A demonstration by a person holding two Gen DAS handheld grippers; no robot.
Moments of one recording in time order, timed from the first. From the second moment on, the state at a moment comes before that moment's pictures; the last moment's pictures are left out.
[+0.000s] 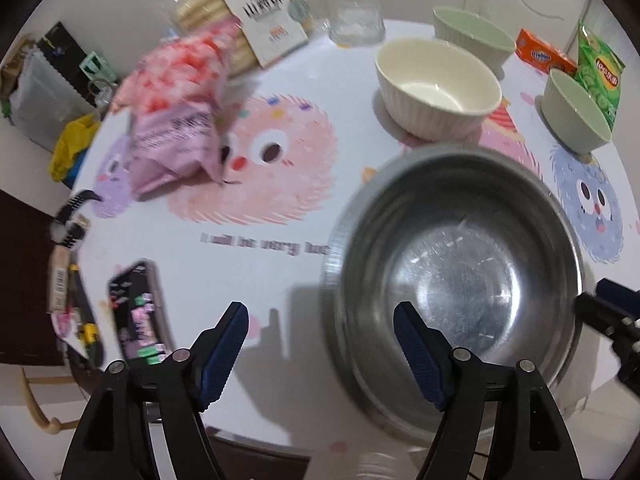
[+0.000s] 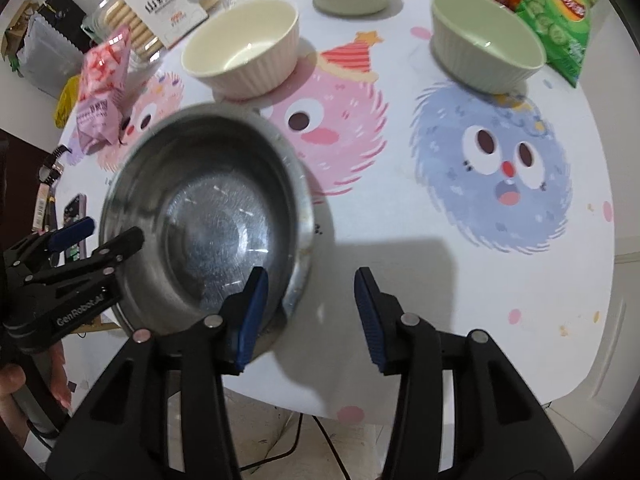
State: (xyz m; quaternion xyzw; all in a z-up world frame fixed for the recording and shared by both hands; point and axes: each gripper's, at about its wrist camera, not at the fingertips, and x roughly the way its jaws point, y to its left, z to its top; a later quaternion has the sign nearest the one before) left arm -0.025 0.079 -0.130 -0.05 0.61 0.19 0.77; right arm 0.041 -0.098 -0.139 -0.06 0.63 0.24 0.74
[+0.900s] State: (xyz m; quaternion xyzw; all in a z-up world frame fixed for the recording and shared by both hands) left arm 0.167 -0.004 -0.076 0.03 0.58 0.02 0.81; right arm 0.162 -0.152 -0.071 0.04 0.58 0.13 0.81
